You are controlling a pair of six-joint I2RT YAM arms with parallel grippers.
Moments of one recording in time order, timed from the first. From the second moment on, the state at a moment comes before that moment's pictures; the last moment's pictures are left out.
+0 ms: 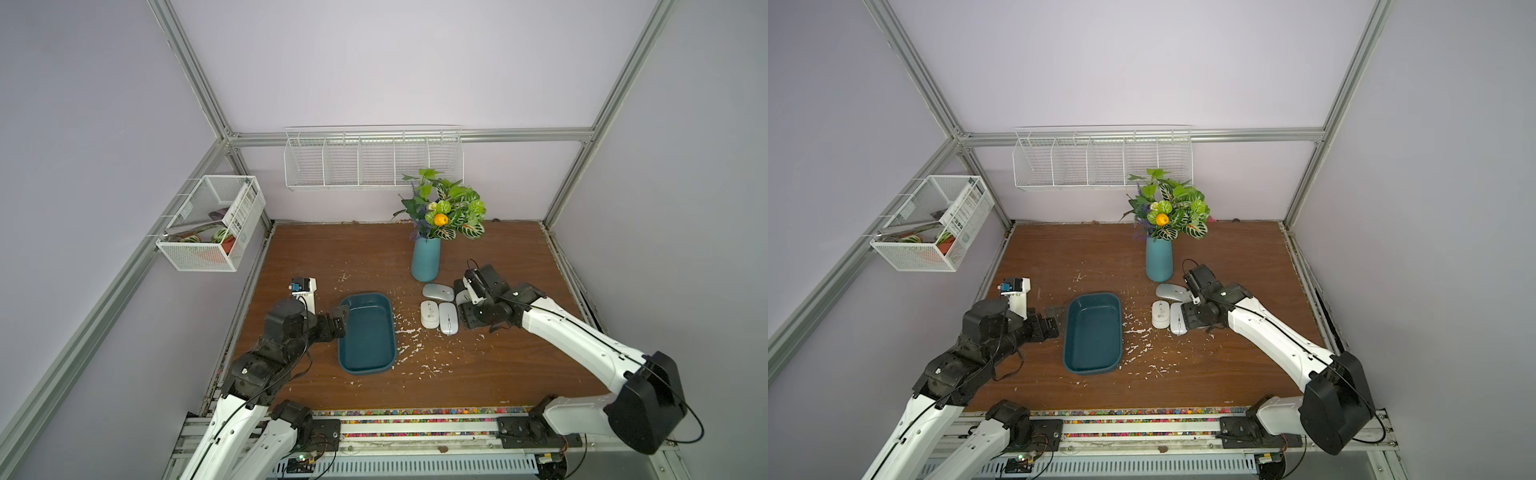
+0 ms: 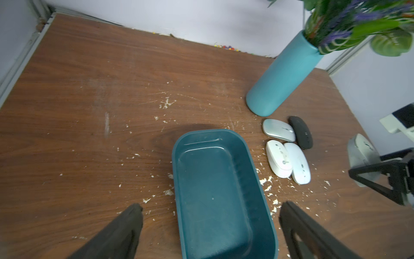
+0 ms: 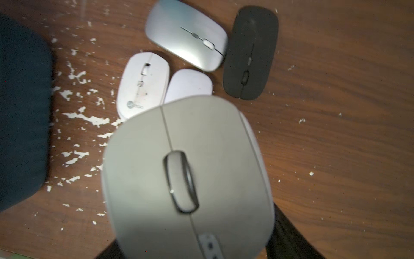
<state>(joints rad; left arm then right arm) -0.41 0.62 0.79 -0.70 0.02 -0.37 0.60 1.33 1.03 -0.85 0.11 0.28</state>
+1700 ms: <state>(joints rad) -0.47 0.54 0.76 -0.57 0.46 -0.33 1.23 1.32 0.90 -0.02 0.29 -0.36</state>
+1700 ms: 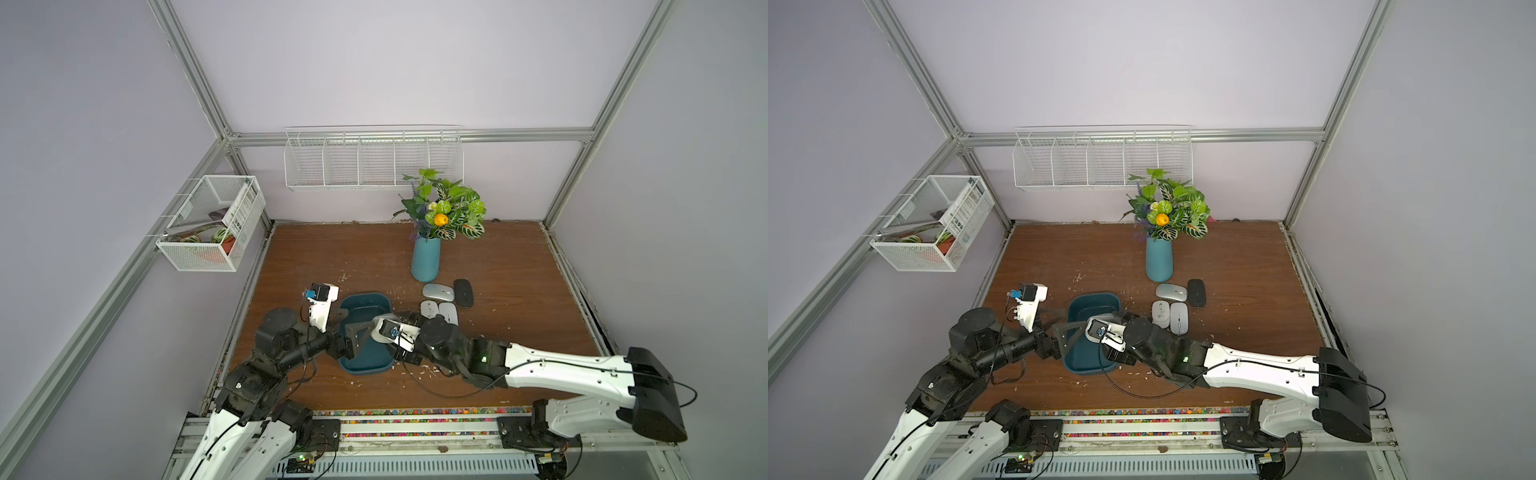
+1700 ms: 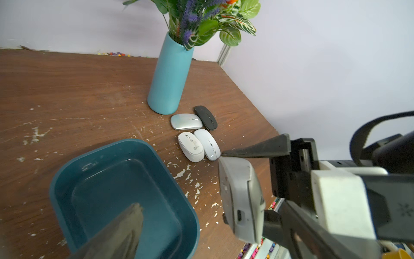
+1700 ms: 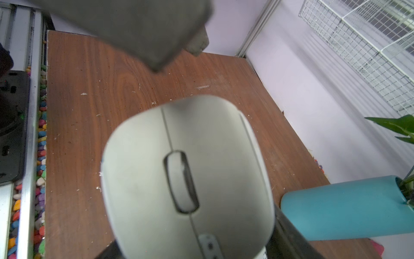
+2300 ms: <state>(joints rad) -0.49 0.64 0.75 -0.56 0.49 -0.34 1.23 1.41 0.96 0.09 0.24 -0.46</state>
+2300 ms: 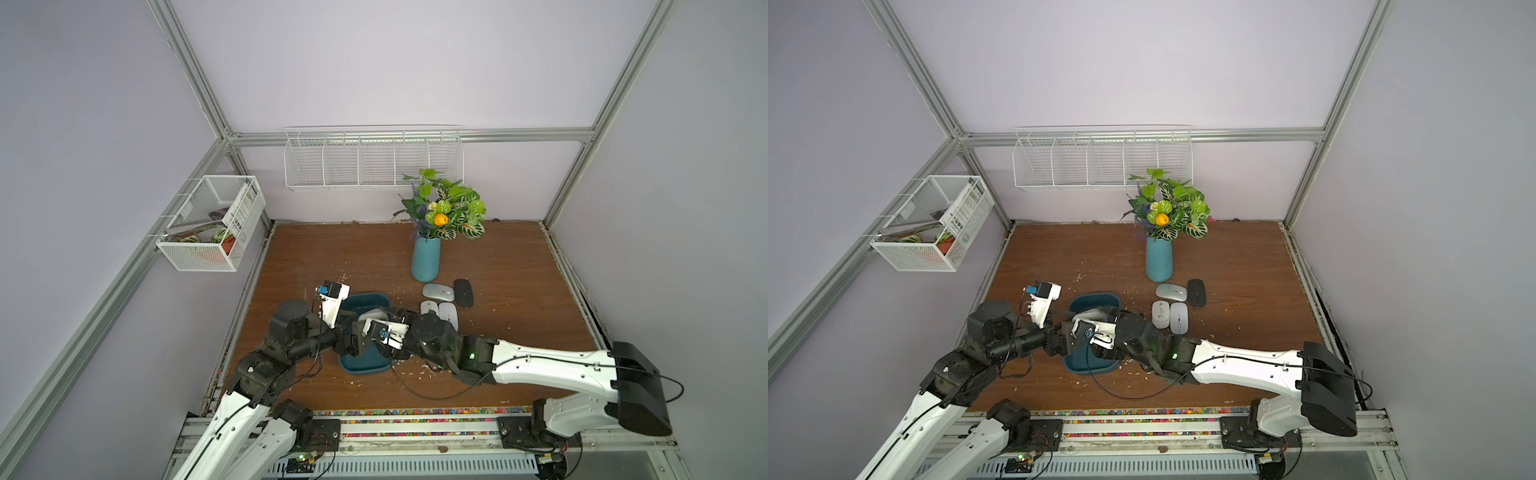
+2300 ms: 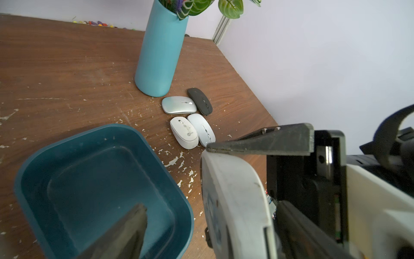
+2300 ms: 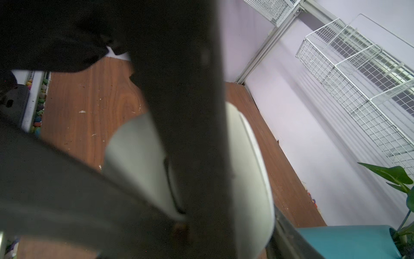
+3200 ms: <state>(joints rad) -0.50 0.66 0.75 -0.53 0.52 -0.33 1.23 1.47 0.98 0.15 0.27 -0.50</state>
